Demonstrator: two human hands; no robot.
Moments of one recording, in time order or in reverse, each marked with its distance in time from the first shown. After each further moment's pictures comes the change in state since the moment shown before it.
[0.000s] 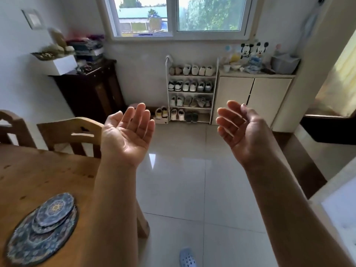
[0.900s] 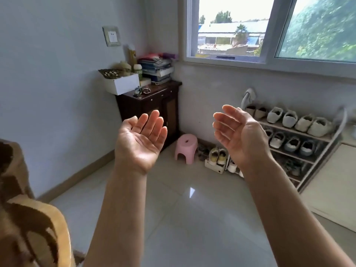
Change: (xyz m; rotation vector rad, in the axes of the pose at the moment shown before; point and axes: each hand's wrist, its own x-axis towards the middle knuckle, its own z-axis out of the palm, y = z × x) left_hand 0.596 0.151 0.069 -0.064 0.162 0.321; right_hand 0.649 0.094 0.306 -0.020 -0.456 0.233
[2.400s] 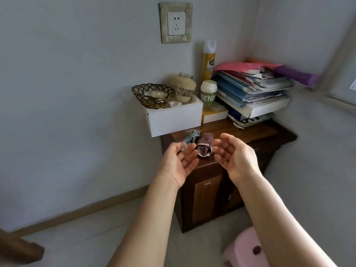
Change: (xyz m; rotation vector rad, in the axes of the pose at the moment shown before) left_hand 0.926 0.178 -0.051 0.118 0.529 0.155; right_hand 0.950 0.236 0.294 -0.196 -0.254 0.425
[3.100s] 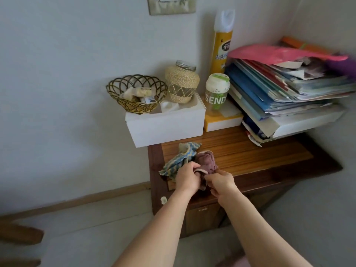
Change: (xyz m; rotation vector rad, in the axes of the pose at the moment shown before) left_hand 0.254 -0.057 0.048 1.395 0.283 0.285; right_hand 0.254 0.054 -0.015 -0.495 0.025 0.437
